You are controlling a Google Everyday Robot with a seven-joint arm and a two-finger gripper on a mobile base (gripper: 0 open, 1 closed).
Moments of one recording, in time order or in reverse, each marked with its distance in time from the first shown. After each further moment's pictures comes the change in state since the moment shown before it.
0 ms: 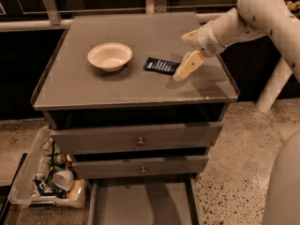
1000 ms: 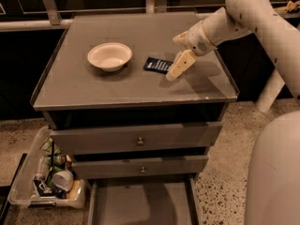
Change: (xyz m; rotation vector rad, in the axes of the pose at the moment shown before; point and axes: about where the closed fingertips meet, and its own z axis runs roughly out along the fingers) arm -0.011 0.001 0.026 -0.077 0.000 0.014
